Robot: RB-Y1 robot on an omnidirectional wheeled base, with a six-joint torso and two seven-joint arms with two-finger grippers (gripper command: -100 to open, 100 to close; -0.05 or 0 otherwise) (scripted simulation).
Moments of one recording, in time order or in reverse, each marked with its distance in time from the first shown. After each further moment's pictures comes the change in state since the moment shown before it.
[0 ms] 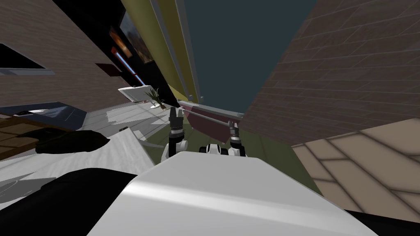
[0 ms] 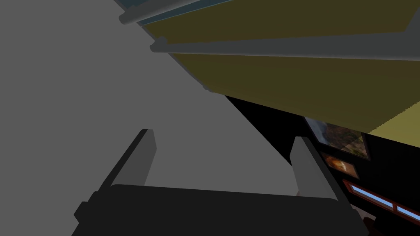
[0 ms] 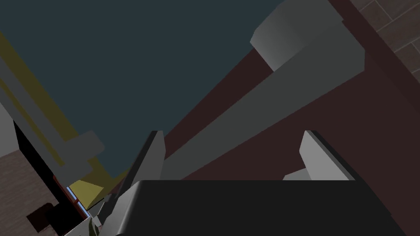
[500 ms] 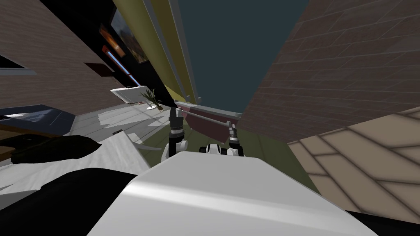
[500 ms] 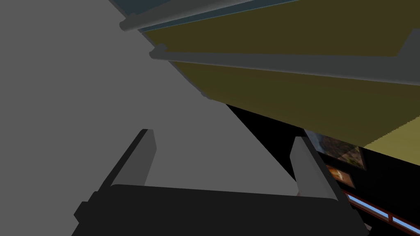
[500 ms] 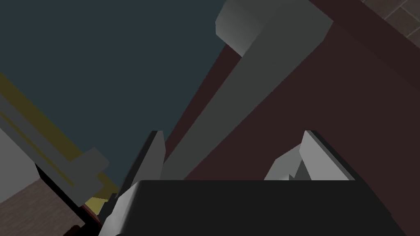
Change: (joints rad) left arm 0.000 0.000 0.000 0.000 0.000 0.000 0.000; right arm -0.020 0.004 0.034 0.059 -0.044 -0.020 -0.136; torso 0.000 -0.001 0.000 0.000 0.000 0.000
